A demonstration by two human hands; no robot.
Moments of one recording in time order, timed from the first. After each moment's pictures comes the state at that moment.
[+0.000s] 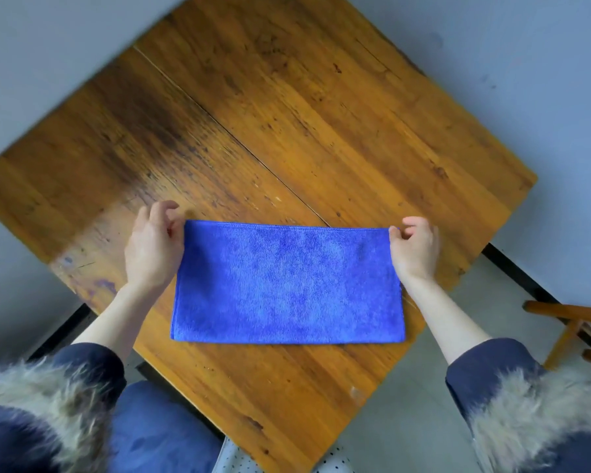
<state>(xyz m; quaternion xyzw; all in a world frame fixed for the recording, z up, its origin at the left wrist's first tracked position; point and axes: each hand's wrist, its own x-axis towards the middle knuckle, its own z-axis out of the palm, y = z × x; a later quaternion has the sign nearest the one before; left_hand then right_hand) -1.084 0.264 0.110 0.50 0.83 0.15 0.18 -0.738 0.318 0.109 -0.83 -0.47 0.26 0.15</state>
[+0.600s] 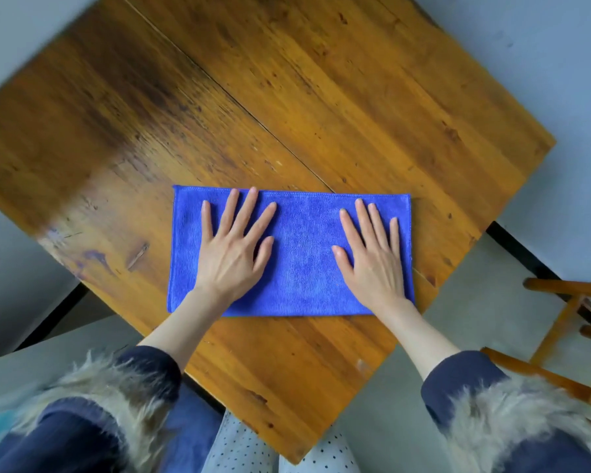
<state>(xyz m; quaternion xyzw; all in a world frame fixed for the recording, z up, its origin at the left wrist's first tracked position) -1.000 0.222 0.078 0.75 0.66 0.01 0.12 -0.767 0.238 0.077 -0.59 -0.80 0.11 -0.03</state>
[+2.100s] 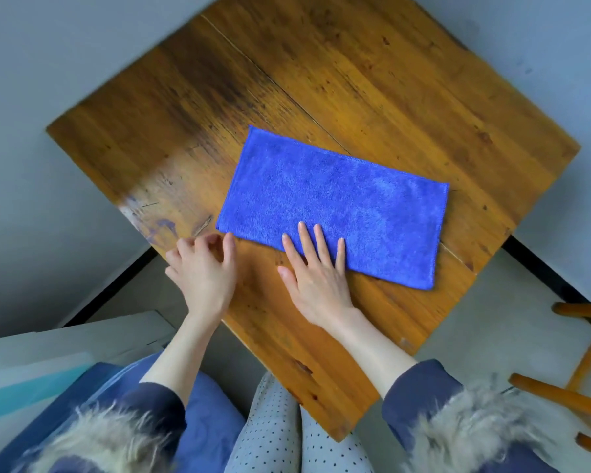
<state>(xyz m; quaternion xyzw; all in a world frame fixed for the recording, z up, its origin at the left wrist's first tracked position) -1.063 0.140 0.099 0.36 0.90 0.16 0.16 -0.900 0.157 0.091 -0.52 -0.83 0.19 -0.08</state>
